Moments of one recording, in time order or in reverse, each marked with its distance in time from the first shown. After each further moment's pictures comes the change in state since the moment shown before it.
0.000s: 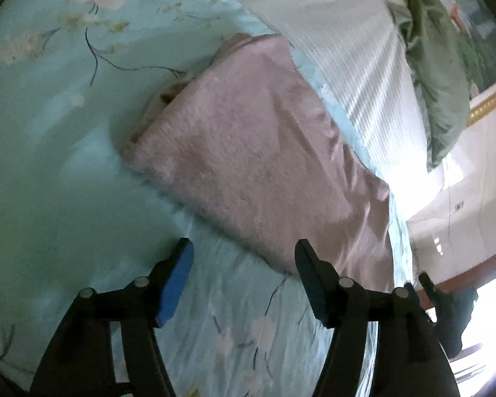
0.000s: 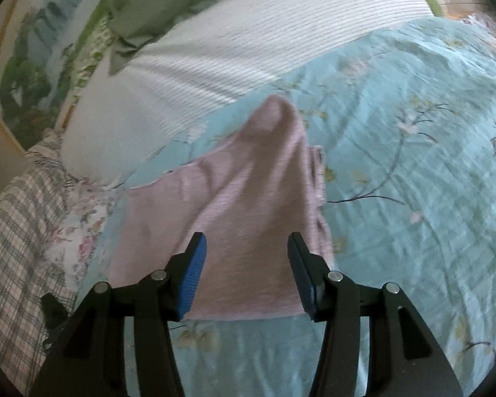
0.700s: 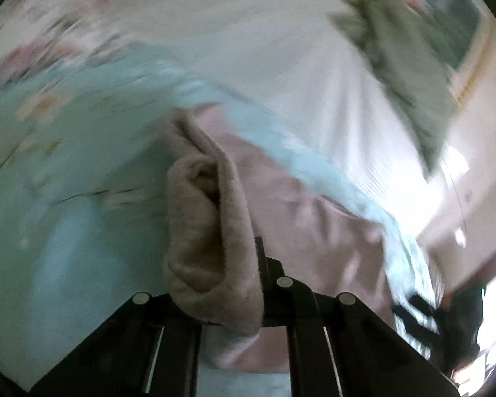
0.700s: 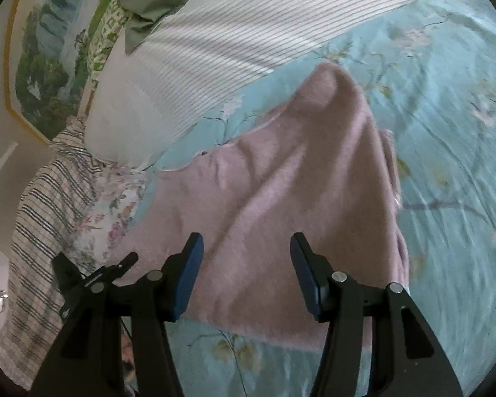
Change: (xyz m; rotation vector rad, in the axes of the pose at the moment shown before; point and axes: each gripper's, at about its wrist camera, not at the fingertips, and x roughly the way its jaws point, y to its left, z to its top) left arm 0.018 -0.117 0.037 0.266 -0.214 0.042; right arm 0.055 0.014 0.022 0.027 0.141 0.174
